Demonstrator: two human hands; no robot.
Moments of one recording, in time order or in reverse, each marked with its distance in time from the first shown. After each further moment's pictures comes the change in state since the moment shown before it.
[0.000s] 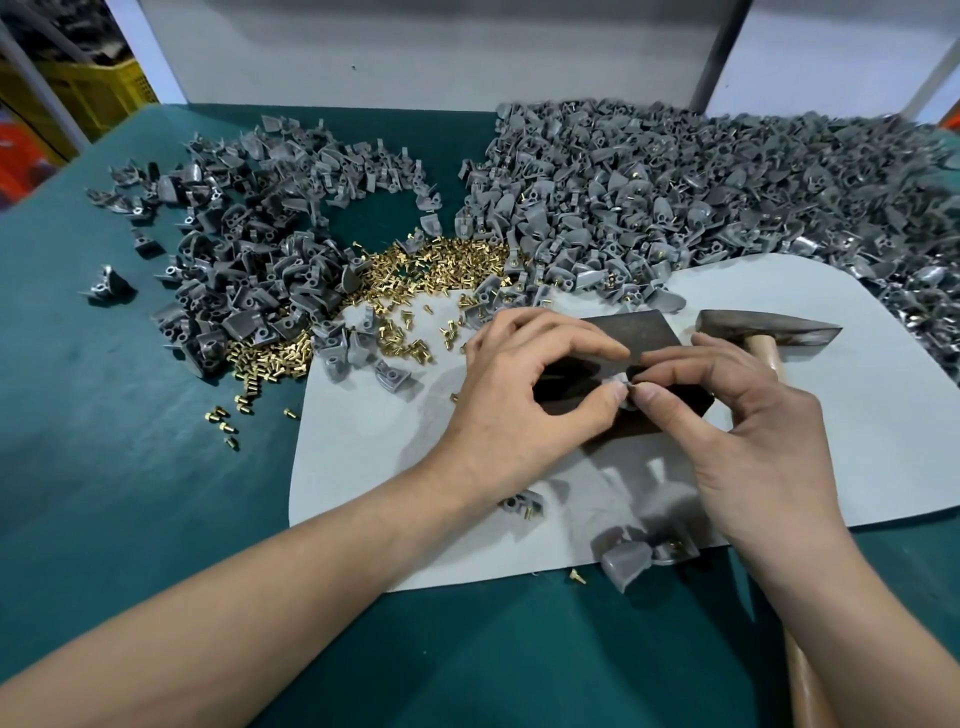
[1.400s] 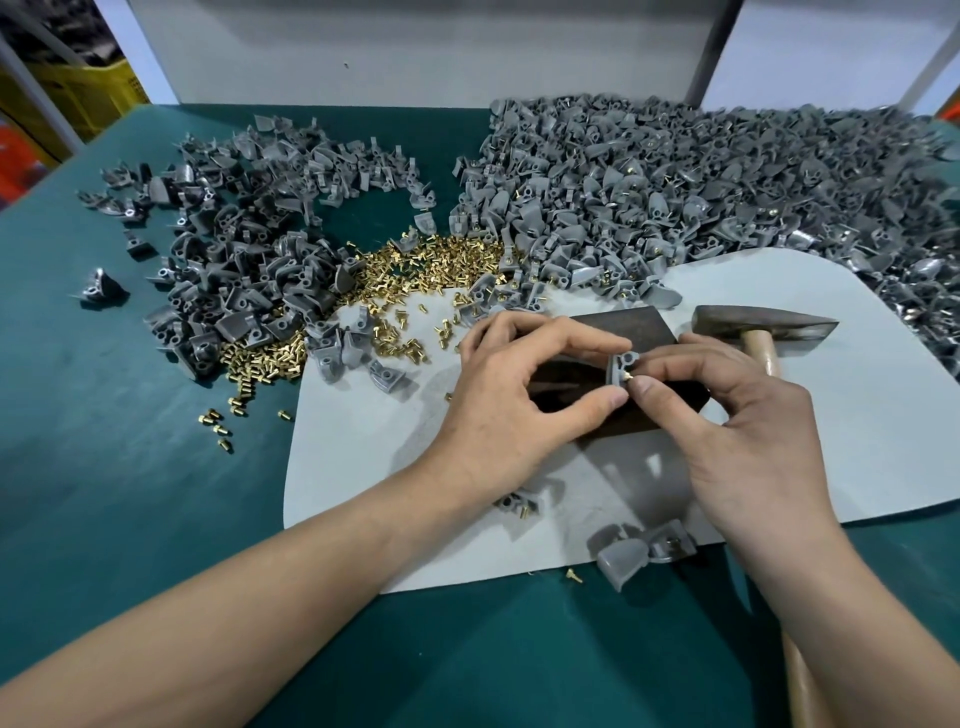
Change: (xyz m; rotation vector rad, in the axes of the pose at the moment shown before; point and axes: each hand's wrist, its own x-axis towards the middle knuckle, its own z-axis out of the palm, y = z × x) left_hand -0.001 0.000 0.000 -0.050 -0.011 -0.034; right_hand 0.002 0.003 0.002 0.035 0.005 -0.005
